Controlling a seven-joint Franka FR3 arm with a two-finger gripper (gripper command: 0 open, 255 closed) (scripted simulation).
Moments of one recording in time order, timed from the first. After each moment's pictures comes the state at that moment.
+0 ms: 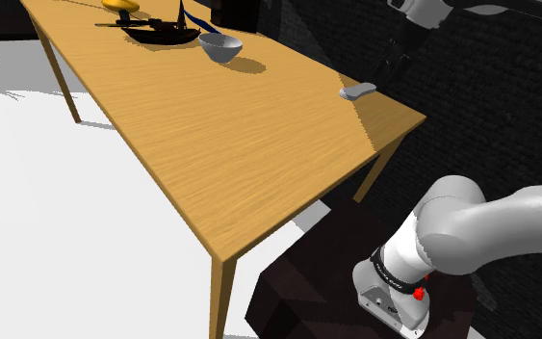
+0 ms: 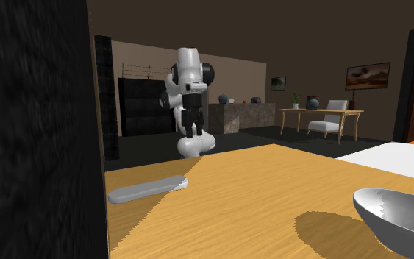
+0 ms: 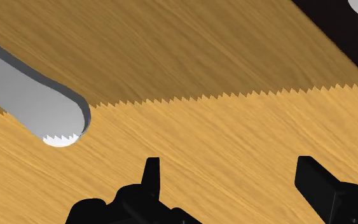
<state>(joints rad) 0.14 -0.77 -0.47 -2.24 -0.28 1.67 -0.89</state>
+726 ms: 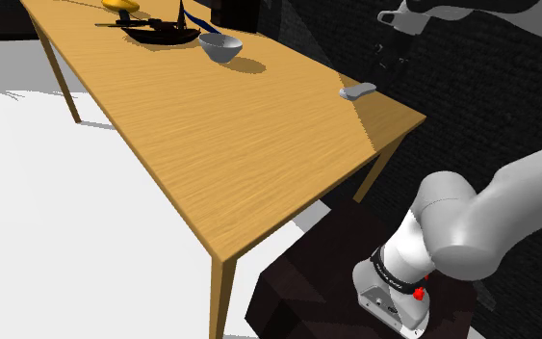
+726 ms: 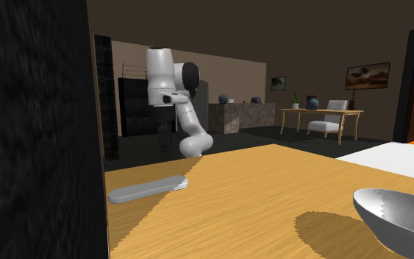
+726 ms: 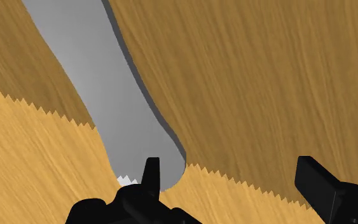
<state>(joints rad) 0.41 -0.43 -0.94 -1.96 -0.30 1.72 -1.60</state>
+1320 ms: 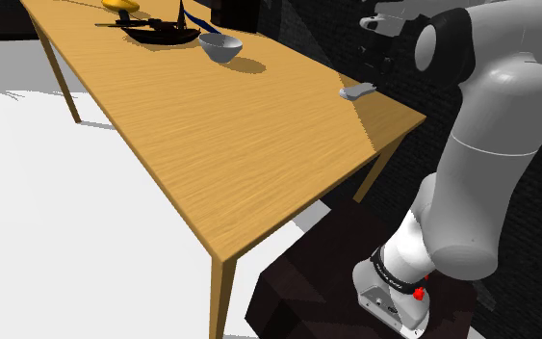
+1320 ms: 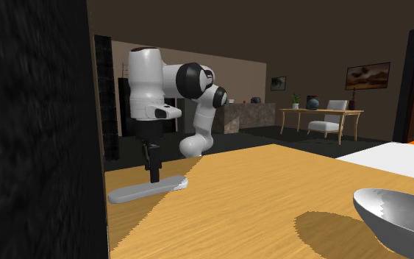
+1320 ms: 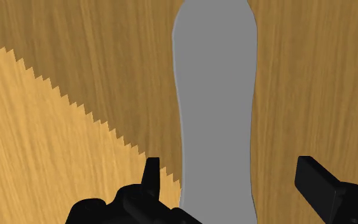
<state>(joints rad) 0.41 0.31 -1.29 -1.65 0.29 1.70 -2.41</state>
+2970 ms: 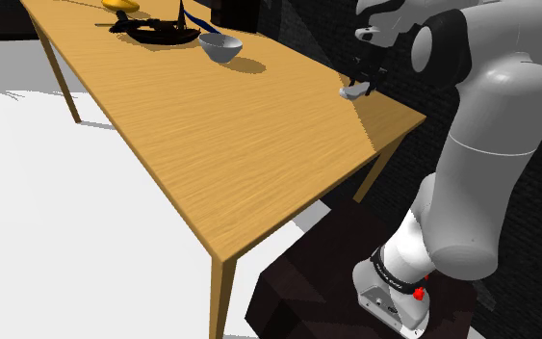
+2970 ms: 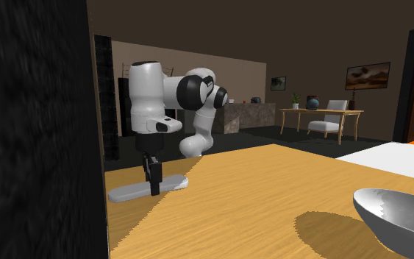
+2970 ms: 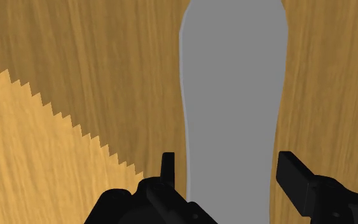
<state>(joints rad) 0.41 0.32 -1.27 -1.72 0.30 1.78 -2.44</state>
